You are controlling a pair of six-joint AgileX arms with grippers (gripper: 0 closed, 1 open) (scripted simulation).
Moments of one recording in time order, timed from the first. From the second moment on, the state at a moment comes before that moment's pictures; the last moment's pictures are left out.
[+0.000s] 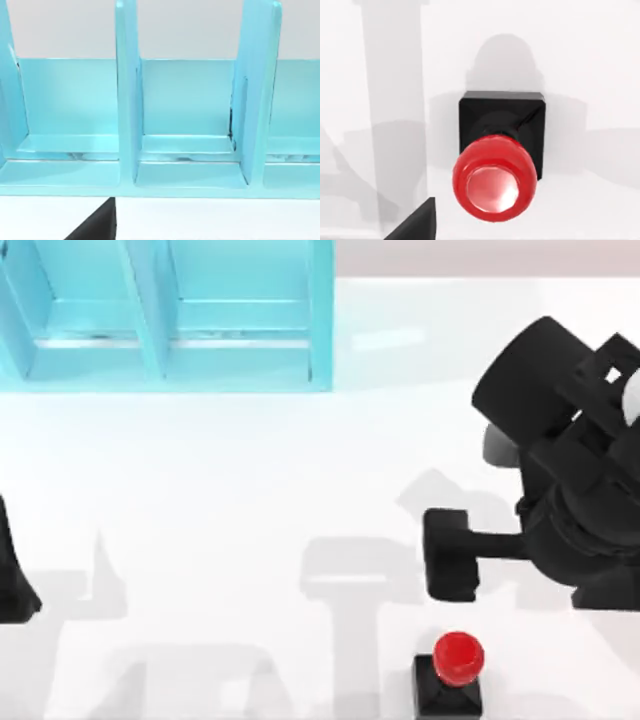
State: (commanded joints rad) left arm 0.00 0.00 0.00 0.00 0.00 0.00; right arm 0.75 1.46 1.18 -1.12 0.01 0.76
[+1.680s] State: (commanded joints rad) left arm 0.00 0.00 0.00 0.00 0.00 0.00; right arm 0.86 1.75 1.06 -0.88 0.00 0.87
